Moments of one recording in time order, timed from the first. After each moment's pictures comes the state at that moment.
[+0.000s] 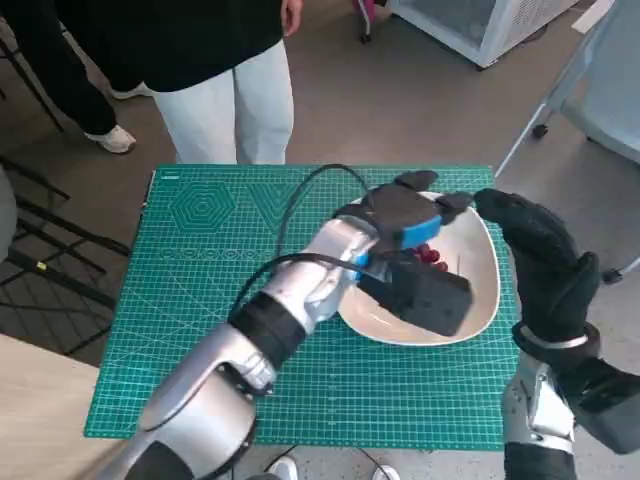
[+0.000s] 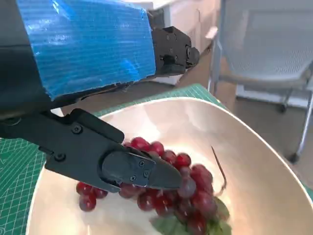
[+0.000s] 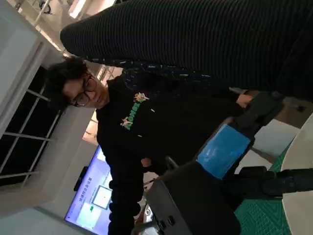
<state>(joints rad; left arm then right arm) -1.15 0.03 -0.61 0.94 0.71 -0.04 -0.17 -0.44 -0.18 -0.19 0.41 0.37 -0.75 0.54</state>
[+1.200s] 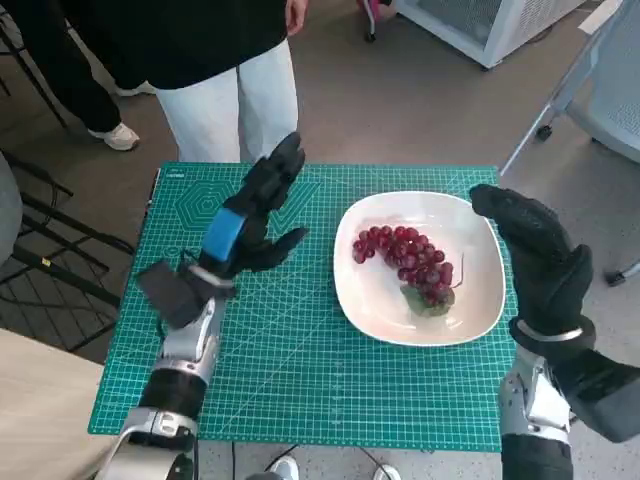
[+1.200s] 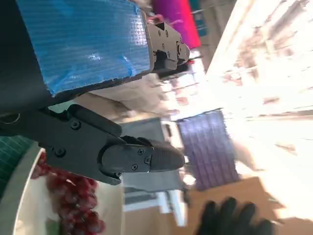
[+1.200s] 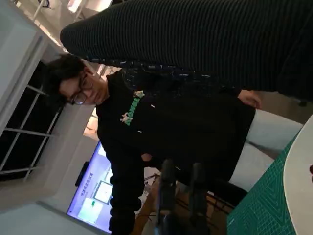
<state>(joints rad) -0.62 0.15 0.07 0.74 -0.22 -0.65 -0.46 -0.47 -0.18 -0.20 0.48 0.38 -0.77 0.57</state>
